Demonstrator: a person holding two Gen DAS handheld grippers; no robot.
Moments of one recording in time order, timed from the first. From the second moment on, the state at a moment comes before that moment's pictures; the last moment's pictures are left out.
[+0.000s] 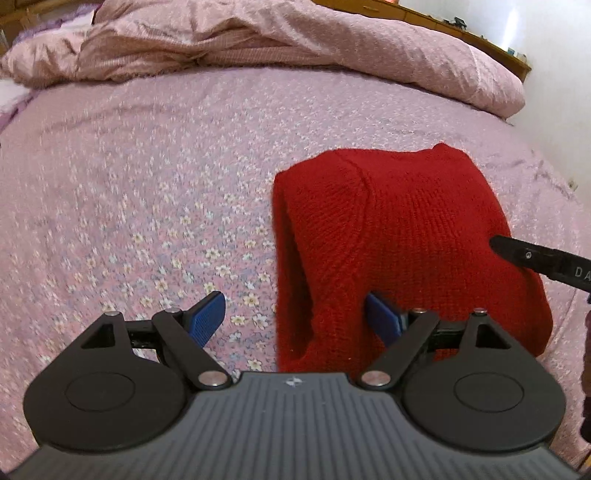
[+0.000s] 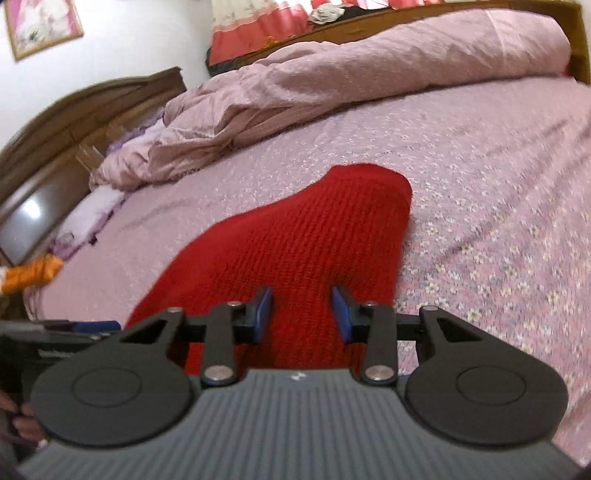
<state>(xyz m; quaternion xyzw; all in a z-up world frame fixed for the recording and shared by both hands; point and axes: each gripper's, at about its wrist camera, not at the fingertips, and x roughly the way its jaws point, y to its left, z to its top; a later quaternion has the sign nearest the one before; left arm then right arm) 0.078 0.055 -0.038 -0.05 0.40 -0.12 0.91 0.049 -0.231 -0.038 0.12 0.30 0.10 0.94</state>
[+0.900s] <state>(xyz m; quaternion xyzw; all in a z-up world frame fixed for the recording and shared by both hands) 0.036 0.037 -0.023 -0.01 0.40 -0.12 0.91 -0.030 -0.201 -0.034 0.13 0.26 0.03 0.96</state>
